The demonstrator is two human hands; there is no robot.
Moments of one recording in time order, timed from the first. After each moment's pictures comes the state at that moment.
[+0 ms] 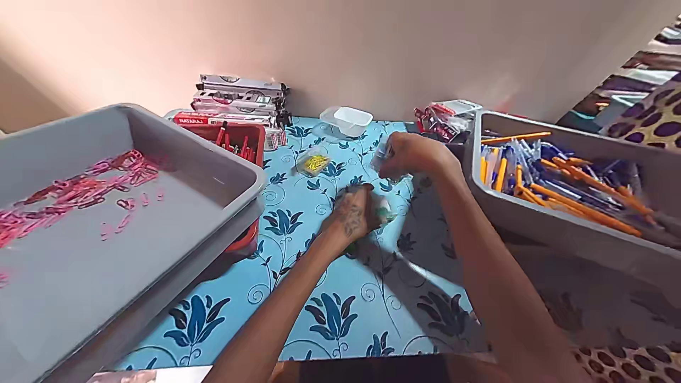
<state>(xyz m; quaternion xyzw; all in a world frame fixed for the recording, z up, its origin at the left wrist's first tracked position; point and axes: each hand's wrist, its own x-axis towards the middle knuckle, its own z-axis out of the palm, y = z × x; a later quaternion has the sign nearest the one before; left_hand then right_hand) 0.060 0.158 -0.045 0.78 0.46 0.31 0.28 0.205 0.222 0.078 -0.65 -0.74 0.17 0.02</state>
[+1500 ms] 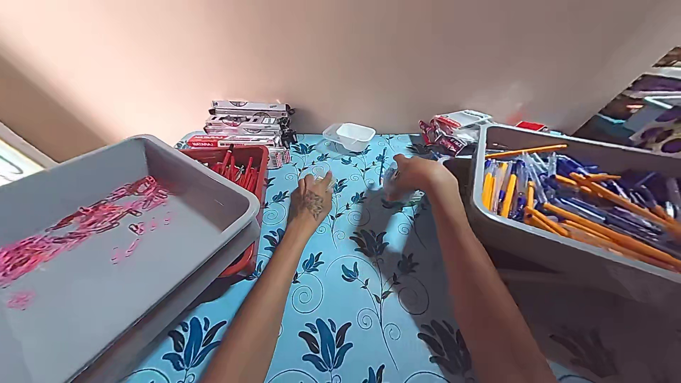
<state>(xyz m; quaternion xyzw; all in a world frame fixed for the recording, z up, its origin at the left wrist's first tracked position) 0.009 0.237 -0.061 0.73 0.63 0.26 0.07 0.226 0.248 0.057 -0.69 -0.71 0.14 -0.01</state>
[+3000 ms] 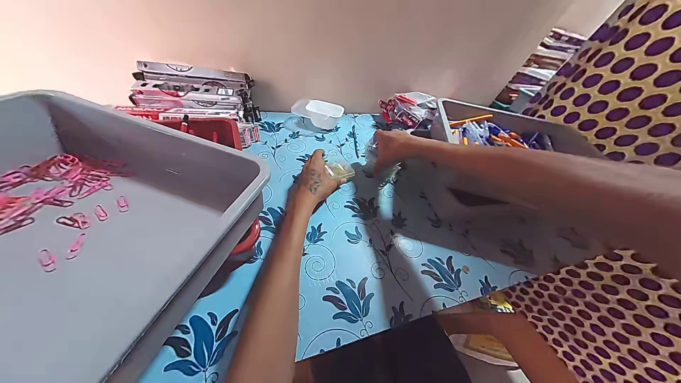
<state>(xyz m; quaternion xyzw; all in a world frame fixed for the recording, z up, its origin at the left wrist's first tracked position) 0.020 0.226 -0.045 0.74 0.51 0.32 0.31 0.224 0.248 0.049 -0.70 -0.71 0.07 -0.10</state>
